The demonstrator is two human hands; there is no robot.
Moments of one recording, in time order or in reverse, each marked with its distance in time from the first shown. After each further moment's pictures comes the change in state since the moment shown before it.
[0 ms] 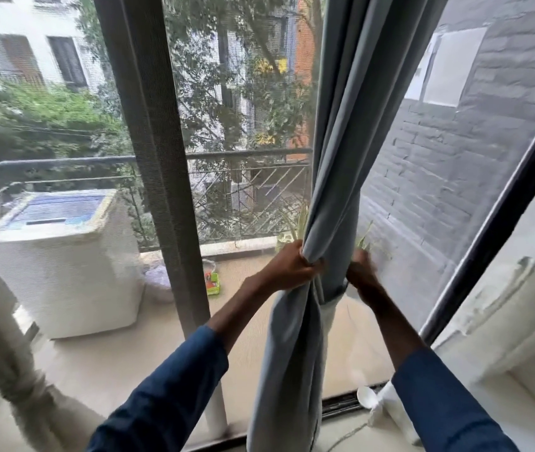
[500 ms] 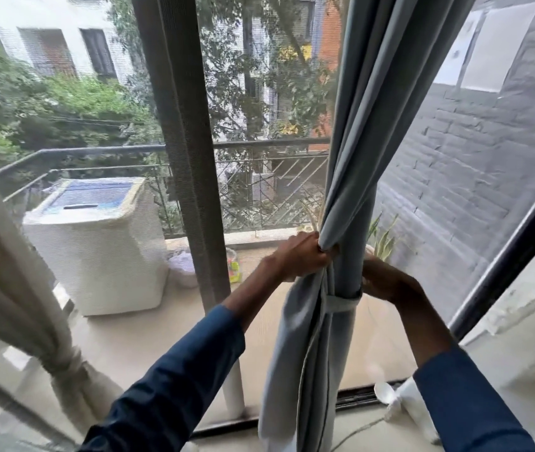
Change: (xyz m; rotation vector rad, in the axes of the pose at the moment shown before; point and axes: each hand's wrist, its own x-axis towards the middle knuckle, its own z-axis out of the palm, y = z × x) left_hand -0.003 0.000 -0.020 0.358 -0.088 -0.095; right_hand -0.007 0.002 0.003 0.535 -0.704 0.127
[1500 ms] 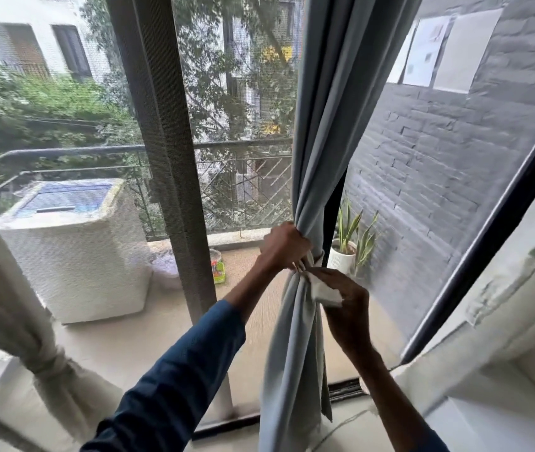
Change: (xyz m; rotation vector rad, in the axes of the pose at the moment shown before) left_hand 0.019 0.001 0.014 -0.172 0.180 -0.273; right_hand -0.060 0.048 0.091 -0.709 0.620 -0.837
